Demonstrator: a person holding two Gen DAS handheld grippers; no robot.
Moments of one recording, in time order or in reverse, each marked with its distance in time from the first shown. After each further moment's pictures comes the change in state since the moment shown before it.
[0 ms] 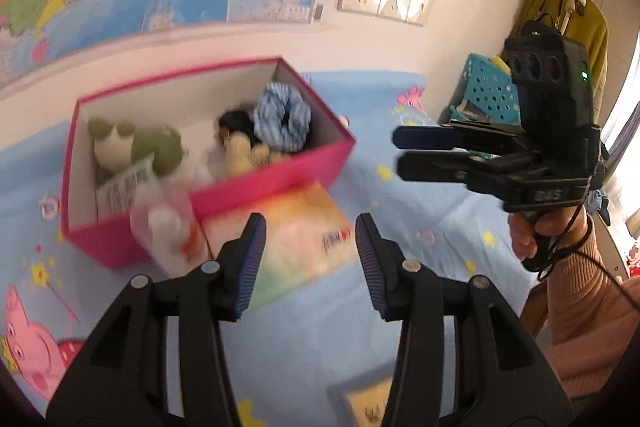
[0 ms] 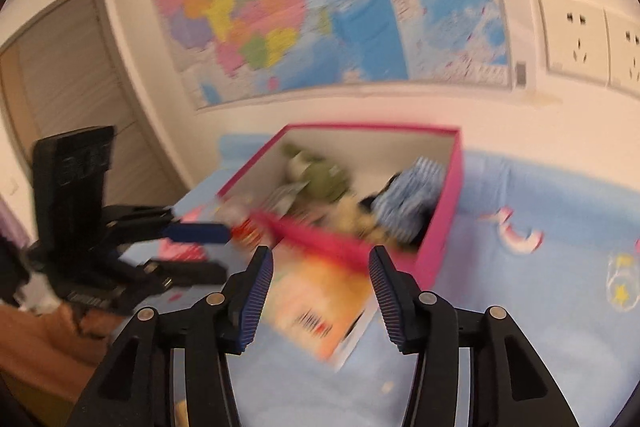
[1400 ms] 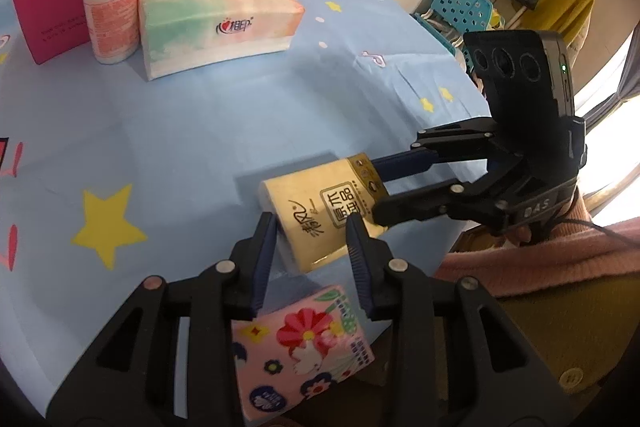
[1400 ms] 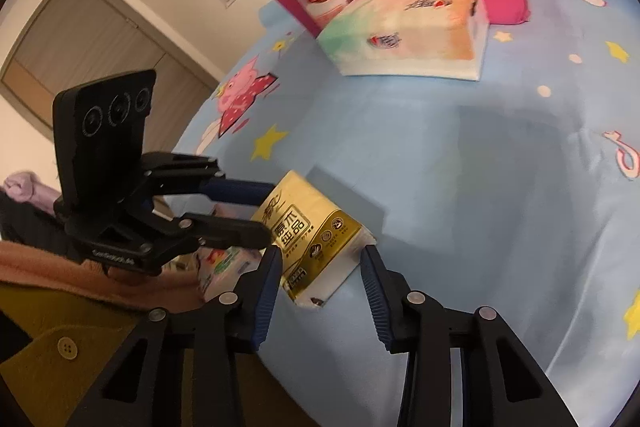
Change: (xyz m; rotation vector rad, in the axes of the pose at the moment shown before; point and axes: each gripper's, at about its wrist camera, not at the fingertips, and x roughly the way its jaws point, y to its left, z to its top) left arm 0.013 -0.032 -0.137 -0.075 0.292 -0.173; right arm 0.050 0.060 -0.147 0.188 0.360 0.202
